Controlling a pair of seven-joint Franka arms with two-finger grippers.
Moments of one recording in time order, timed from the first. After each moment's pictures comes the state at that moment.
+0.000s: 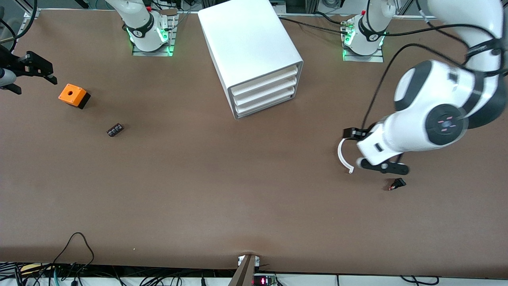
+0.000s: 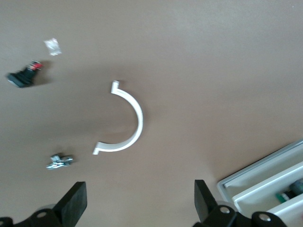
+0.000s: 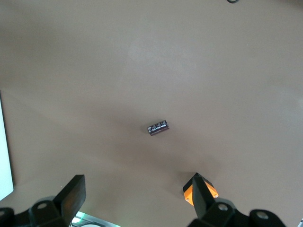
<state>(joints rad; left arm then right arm) -0.03 0.50 -0.28 -1.23 0.05 1.48 -0.14 -0.05 -0.08 -0.03 -1.70 -0.01 1.60 -0.41</state>
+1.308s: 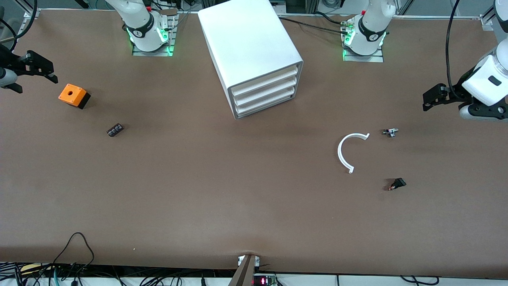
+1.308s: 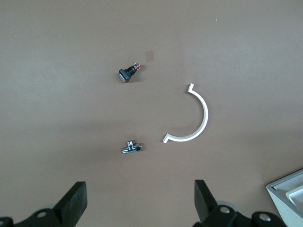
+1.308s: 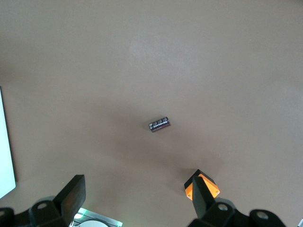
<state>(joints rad) -0.04 0.03 0.00 -1.62 0.03 1.62 0.02 -0.05 -0.08 -0.03 -1.70 -0.01 1.58 -0.41</state>
